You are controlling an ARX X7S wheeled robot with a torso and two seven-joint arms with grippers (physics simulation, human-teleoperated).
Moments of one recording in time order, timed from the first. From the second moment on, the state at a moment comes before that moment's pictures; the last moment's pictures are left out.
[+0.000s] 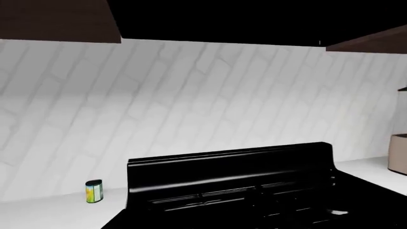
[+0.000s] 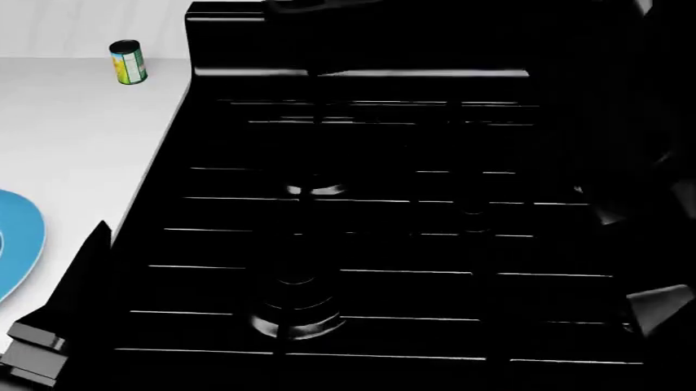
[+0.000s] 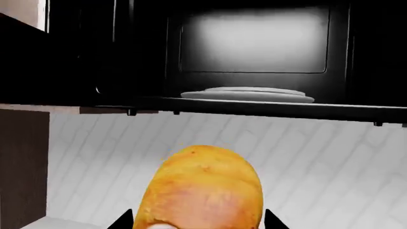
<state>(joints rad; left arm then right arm) -0.45 -0.88 0.41 0.92 -1.04 -0.40 -0.76 1.64 0.71 -0.39 -0.54 2.03 0.92 1.28</state>
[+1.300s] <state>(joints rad) -0.47 -0.89 0.37 0.92 -1.06 -0.34 -0.77 2.35 0.03 -0.23 1.01 0.26 1.01 0.04</state>
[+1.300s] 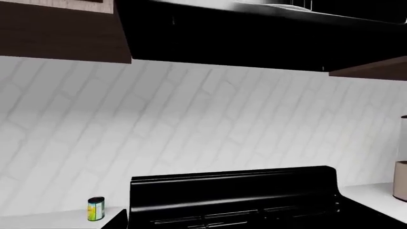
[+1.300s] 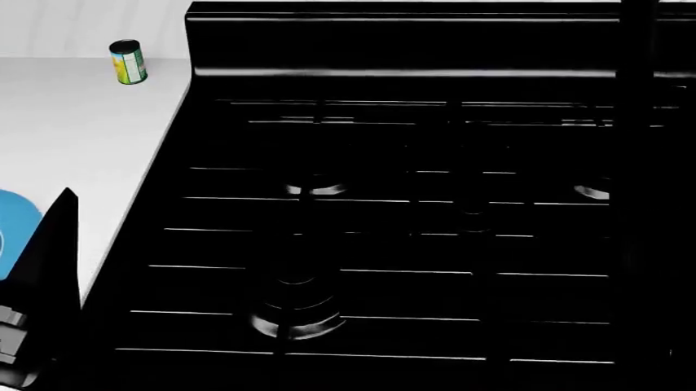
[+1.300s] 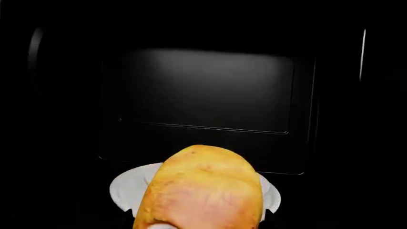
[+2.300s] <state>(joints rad) -0.44 -0.89 0.39 0.95 -1.04 -0.33 -0.80 2.36 0.02 -0.33 1.05 0.29 1.00 0.00</state>
